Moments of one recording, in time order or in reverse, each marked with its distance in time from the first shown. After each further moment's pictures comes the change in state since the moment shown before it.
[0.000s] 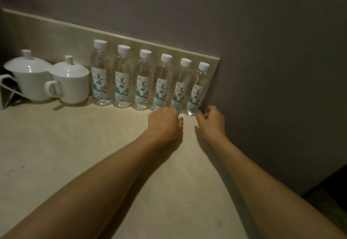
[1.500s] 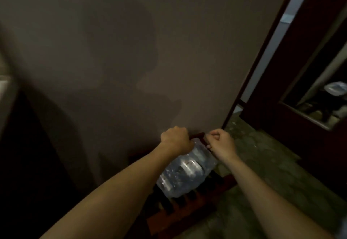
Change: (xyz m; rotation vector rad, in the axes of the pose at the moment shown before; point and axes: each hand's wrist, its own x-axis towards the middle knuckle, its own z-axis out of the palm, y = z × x) left_hand -0.138 0.519 0.179 -0.145 -0.679 0.376; right_hand -0.068 0.481 -0.339 0.125 0.123 0.484
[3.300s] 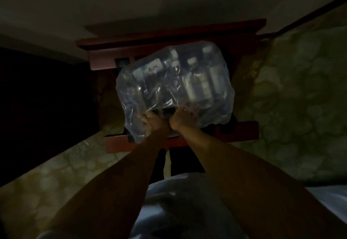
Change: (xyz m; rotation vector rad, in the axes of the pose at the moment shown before) left_hand 0.225 -0.008 0.409 -0.593 -0.390 -1.418; right_hand 0.207 0.342 0.220 -0.807 -1.144 0.437
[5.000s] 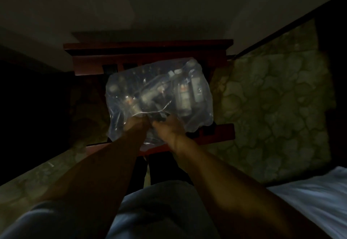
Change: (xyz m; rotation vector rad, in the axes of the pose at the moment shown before) left_hand 0.020 -0.022 -0.037 -0.431 -0.262 0.121; right_hand -0.089 -0.017 -0.006 0.470 0.226 -0.067
